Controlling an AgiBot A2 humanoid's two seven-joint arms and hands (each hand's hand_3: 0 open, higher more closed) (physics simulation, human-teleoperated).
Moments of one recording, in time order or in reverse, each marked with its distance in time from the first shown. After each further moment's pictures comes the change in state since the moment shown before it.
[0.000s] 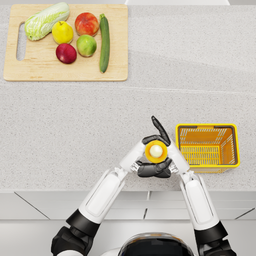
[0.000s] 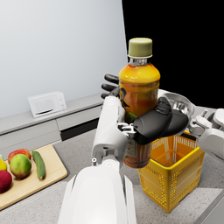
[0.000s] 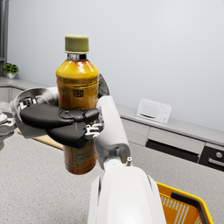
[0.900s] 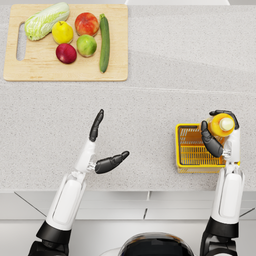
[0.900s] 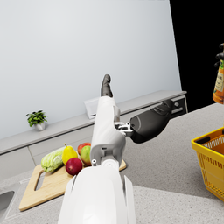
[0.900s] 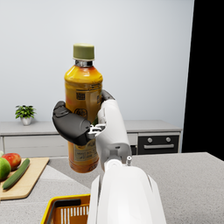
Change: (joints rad) left arm -0.129 -0.270 -0.287 -0.185 -0.007 0.093 0.002; right arm 0.045 -0.002 -0.488 -0.022 0.003 -0.109 -0.151
